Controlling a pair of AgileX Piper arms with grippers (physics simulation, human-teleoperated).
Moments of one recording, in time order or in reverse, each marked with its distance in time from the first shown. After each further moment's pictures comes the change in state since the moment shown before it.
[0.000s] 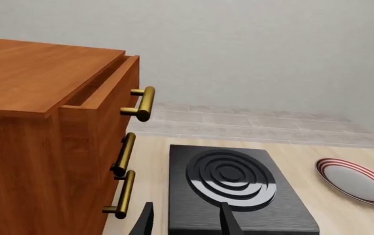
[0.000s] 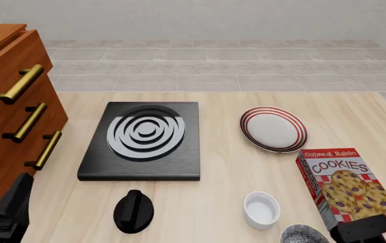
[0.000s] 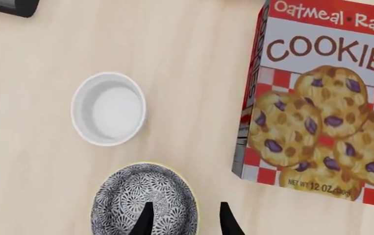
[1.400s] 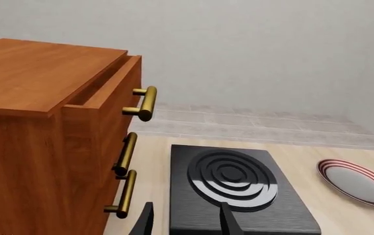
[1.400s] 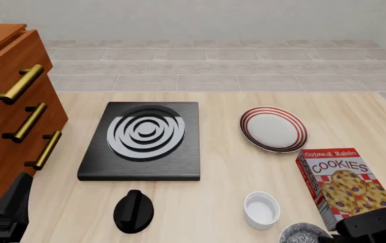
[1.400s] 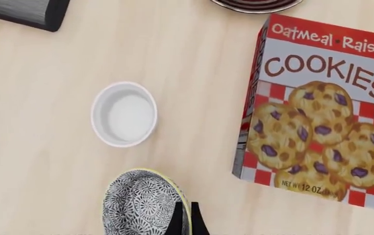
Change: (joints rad) left arm 0.009 0.002 0.000 -0.001 -0.003; right arm 0.026 -0.105 -0.085 0.153 -0.001
